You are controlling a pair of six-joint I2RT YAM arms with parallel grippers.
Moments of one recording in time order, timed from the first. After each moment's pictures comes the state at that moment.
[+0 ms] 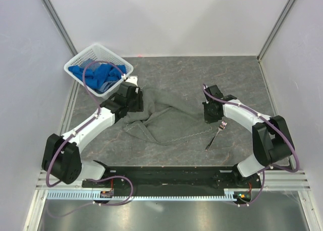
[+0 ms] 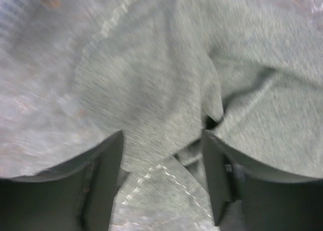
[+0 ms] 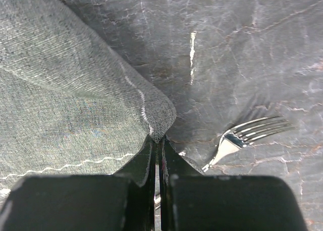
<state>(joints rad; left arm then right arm) -0.48 1.34 0.96 -0.36 -0.23 -0.30 0.37 1.55 0.96 -0.60 0.10 0.33</state>
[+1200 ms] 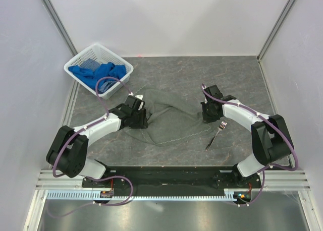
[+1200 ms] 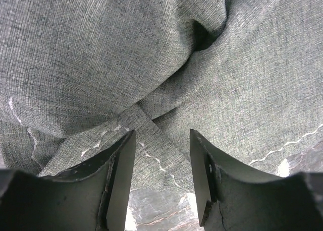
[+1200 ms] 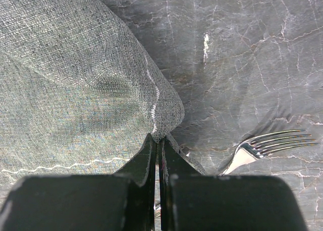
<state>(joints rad) -0.51 1.43 0.78 -0.35 0.00 -0.44 0.37 1.57 0.96 -0.55 0.03 0.32</state>
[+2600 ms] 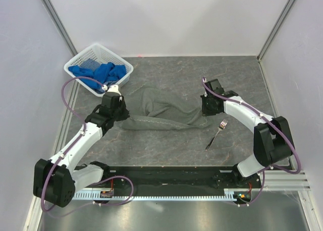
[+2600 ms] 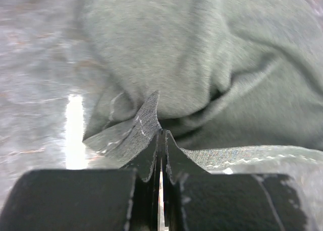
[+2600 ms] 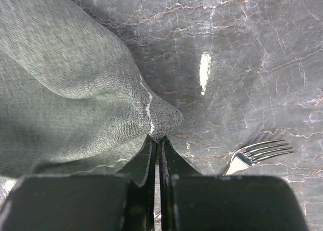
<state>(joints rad) -0.35 1.10 0.74 -0.35 -0.11 -0.46 0.36 1.55 1.05 -0.57 0.05 0.32</state>
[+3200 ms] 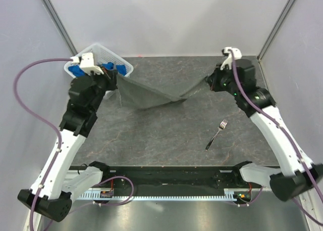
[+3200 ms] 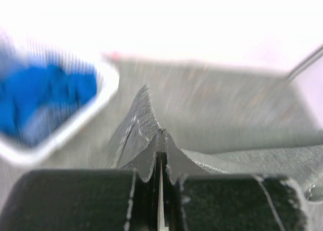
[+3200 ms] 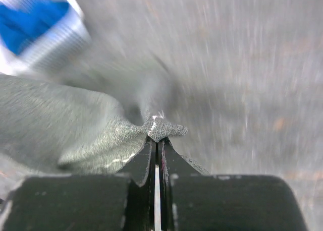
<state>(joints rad) -0.33 0.95 1.09 -0.23 -0.14 -0.31 0.36 1.23 1.33 -0.57 -0.02 0.30</state>
